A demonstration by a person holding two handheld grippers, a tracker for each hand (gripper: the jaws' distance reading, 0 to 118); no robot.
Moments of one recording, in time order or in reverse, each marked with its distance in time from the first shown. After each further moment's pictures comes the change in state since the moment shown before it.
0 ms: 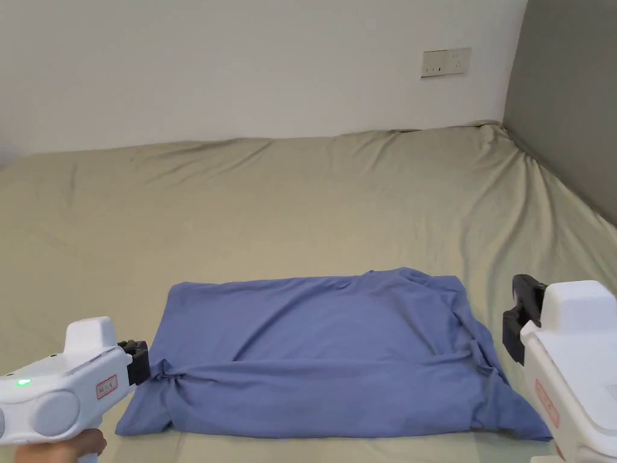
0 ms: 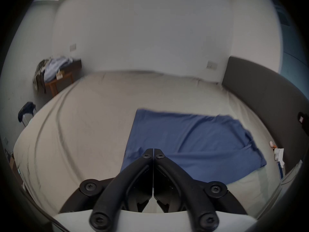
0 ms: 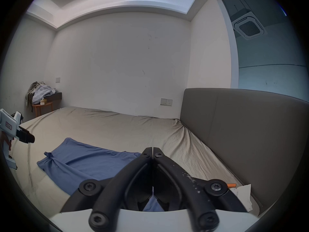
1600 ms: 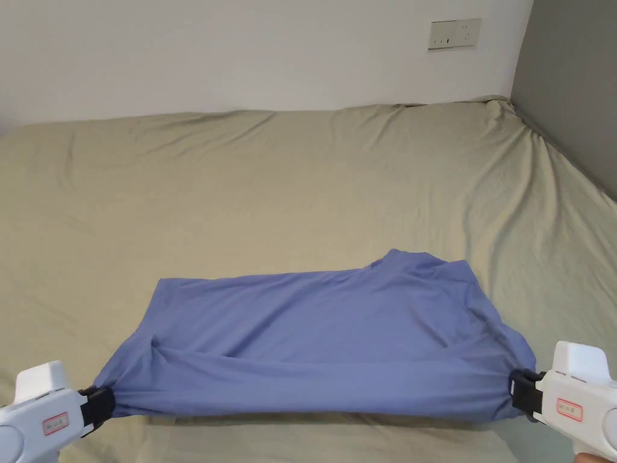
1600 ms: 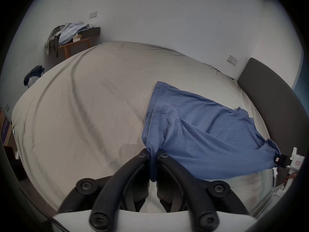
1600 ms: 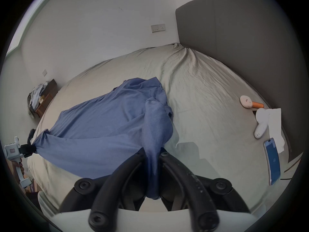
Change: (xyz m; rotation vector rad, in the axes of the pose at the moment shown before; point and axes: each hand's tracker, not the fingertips) left arm -0.055 -0.071 0.034 -0.129 0.037 0.203; right arm 0.061 -0.126 -0.051 -0.622 0.137 -0.303
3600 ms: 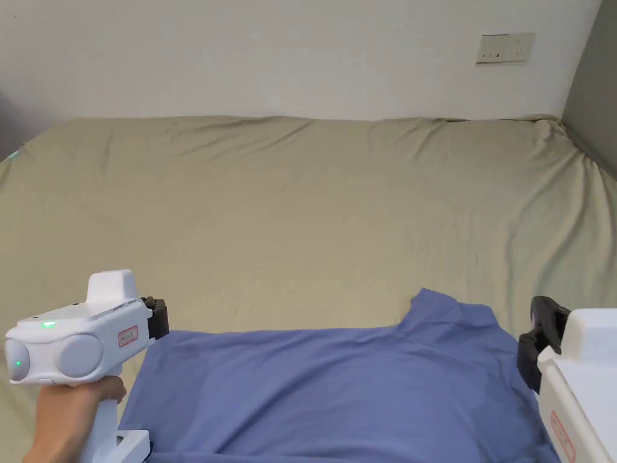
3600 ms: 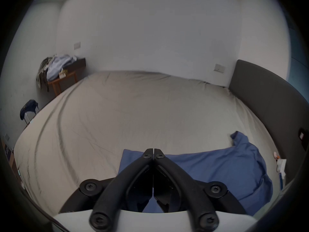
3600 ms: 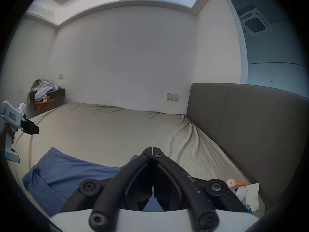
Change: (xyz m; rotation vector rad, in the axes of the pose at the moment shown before) left arm 0.075 0.109 -0.050 0.153 -0.001 -0.162; right arm -0.128 0.065 0.065 0.567 -0.101 0.319
